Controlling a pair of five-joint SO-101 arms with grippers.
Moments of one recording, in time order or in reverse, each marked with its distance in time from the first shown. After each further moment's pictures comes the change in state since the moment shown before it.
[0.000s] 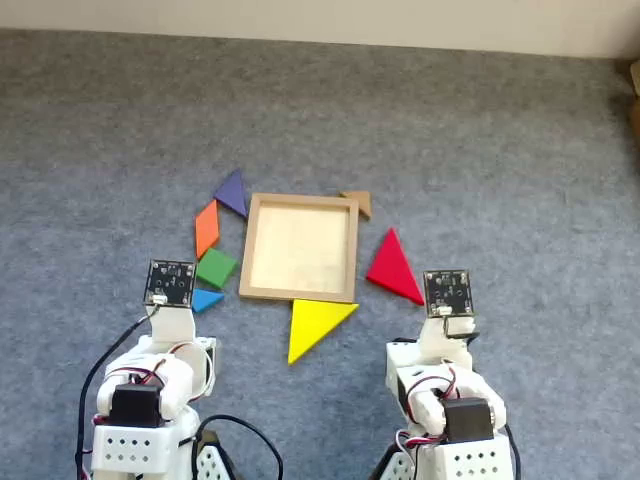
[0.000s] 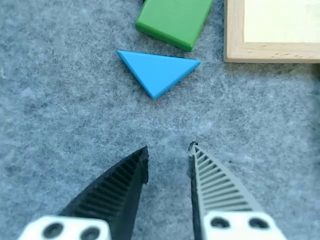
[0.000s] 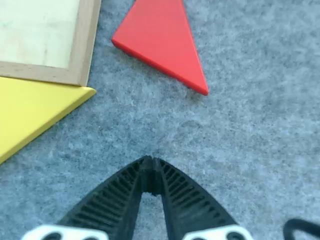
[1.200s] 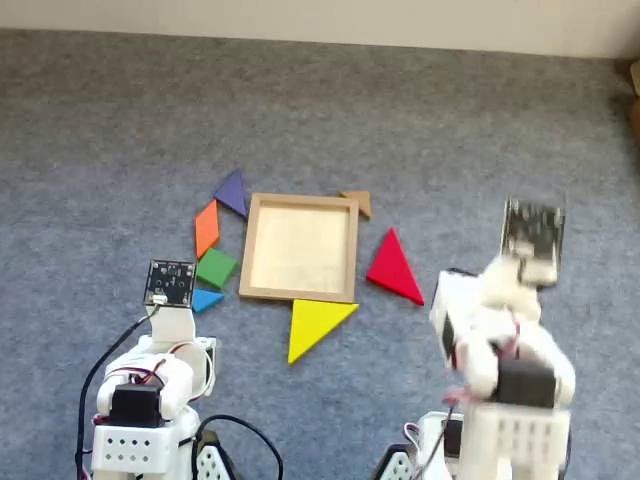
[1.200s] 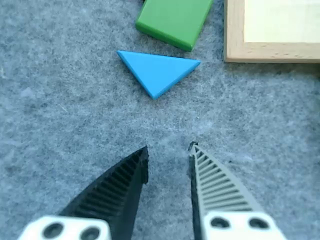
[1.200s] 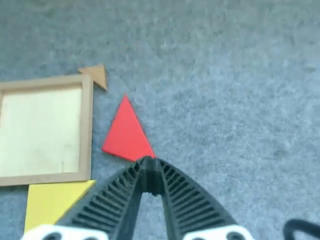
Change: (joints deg) left arm 0.0 0.0 0.0 0.0 0.0; right arm 12.0 41.5 -47.6 0.1 0.0
